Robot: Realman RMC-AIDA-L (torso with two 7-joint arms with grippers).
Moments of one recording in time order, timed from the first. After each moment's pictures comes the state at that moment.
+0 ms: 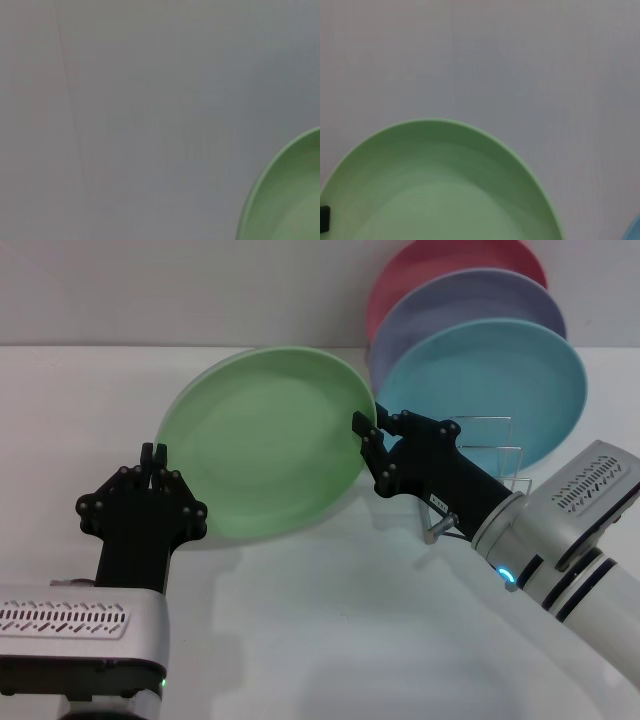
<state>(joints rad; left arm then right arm) -0.17 -2.08 2.87 1.09 -1.61 1.33 1.00 0.66 2.08 -0.11 0.34 -1.68 -1.18 0.15</state>
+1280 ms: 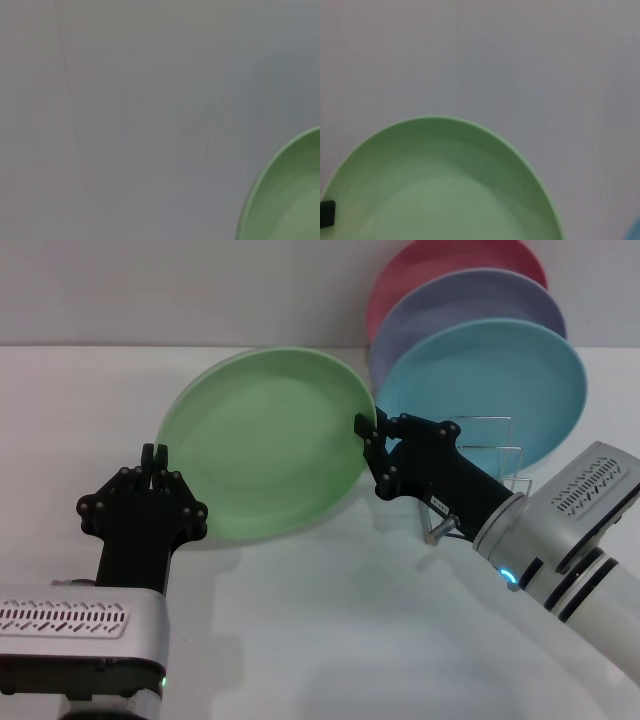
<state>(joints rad) -0.17 -2.08 2.87 1.09 -1.61 1.32 0.99 0.66 2.08 -0.11 0.33 -1.70 -1.18 0.15</state>
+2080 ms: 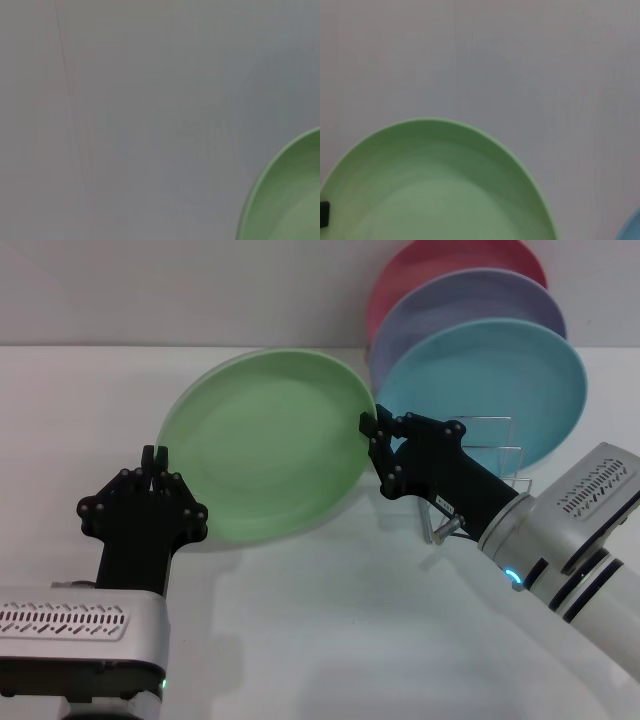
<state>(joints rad) -0.17 -2.08 2.87 1.09 -1.61 1.32 0.99 0.65 2.08 -0.10 0.32 -1.71 -1.19 0.15</state>
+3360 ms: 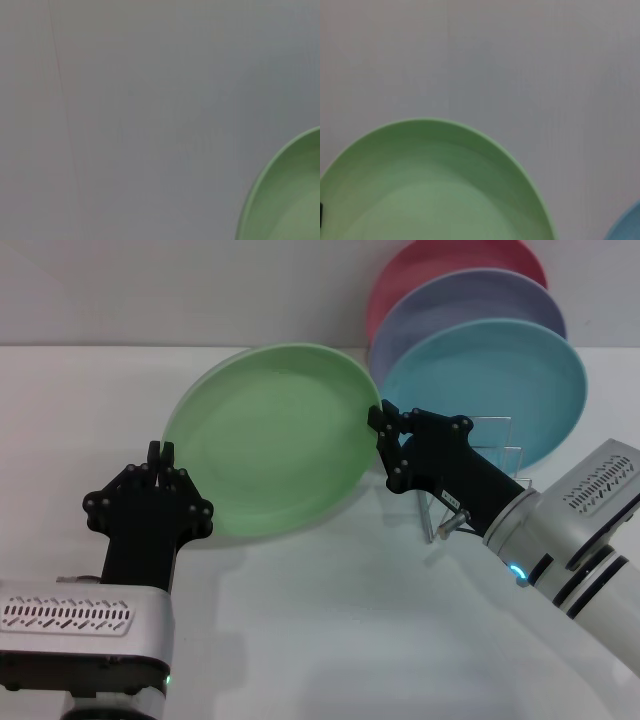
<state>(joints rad) -0.18 -2.08 2.87 1.09 -1.61 1.32 0.99 0.65 2.08 -0.09 0.31 -1.71 -1.20 0.15</state>
